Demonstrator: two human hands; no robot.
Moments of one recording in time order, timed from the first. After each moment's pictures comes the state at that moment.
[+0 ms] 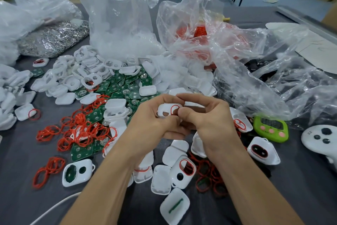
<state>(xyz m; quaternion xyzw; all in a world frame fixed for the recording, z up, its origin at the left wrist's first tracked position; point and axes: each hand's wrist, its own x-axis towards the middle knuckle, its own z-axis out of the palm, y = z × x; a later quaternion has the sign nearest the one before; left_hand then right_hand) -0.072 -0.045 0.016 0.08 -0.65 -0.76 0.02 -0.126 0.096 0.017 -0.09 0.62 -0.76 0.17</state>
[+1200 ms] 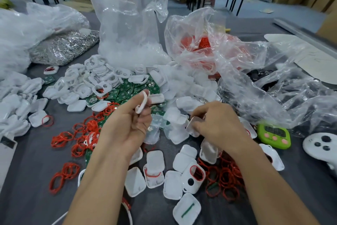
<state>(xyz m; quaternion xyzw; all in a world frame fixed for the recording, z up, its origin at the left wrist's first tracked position) -0.075 -0.092 0.030 0.19 -0.30 -0.93 0.08 -0.157 0.103 0.025 -0.20 0.95 -0.24 0.04</state>
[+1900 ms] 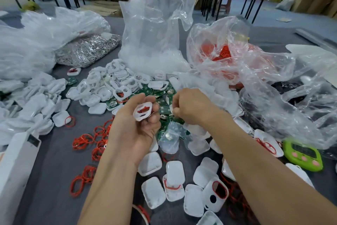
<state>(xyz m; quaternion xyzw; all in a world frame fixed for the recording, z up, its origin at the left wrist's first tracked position) -0.071 -0.121 0.034 0.20 -0.30 -0.93 0.10 -0.197 -0.014 0.041 -0.33 0.93 -0.09 0.08</state>
